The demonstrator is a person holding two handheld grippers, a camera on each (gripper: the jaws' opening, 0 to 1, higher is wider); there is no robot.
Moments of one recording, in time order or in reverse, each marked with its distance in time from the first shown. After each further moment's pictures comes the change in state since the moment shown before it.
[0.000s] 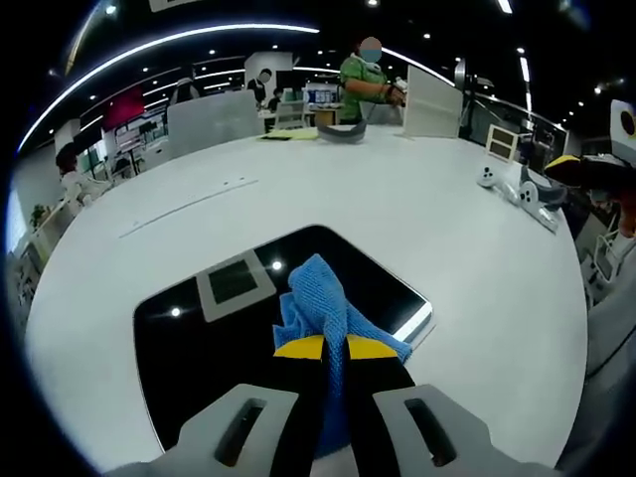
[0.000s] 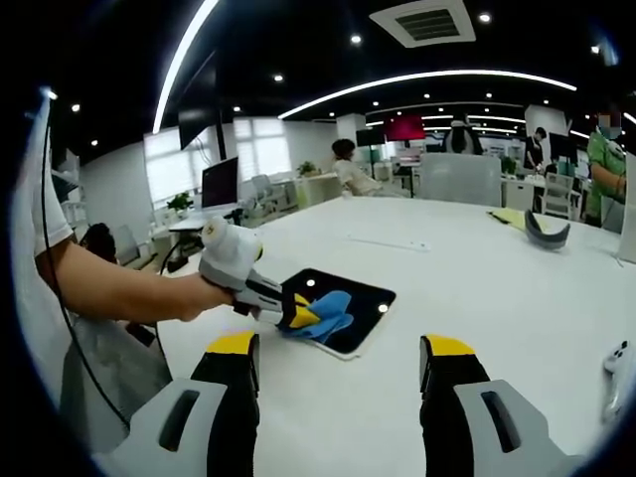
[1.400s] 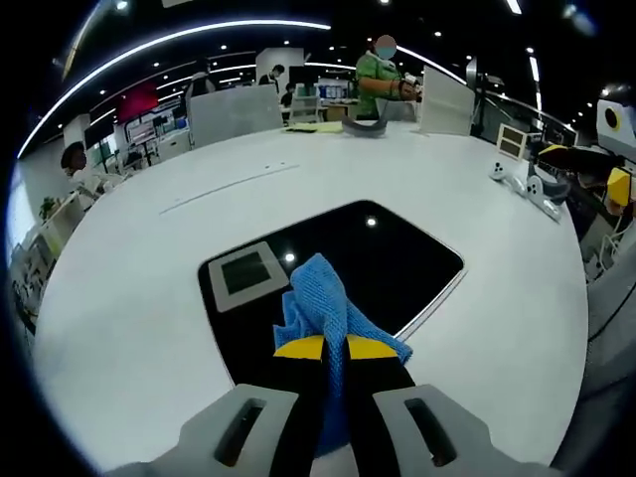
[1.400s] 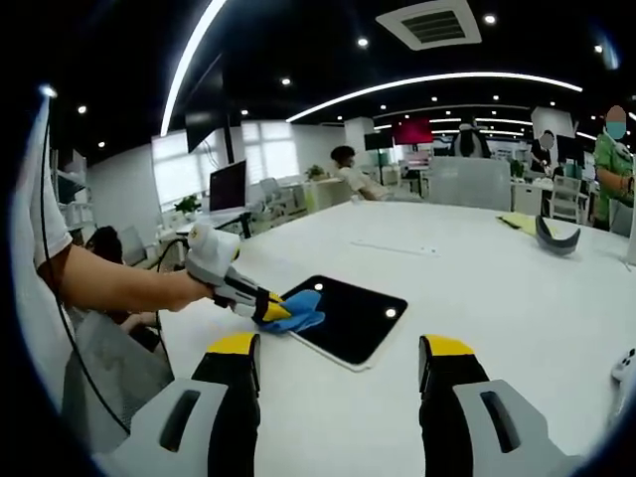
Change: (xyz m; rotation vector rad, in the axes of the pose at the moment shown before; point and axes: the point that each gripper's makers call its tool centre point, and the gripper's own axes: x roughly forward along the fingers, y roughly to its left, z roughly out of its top) left arm -0.049 0.056 -0.035 -0.020 0.021 0.050; right arm 0.010 0.009 0.008 -0.006 -0.018 0.036
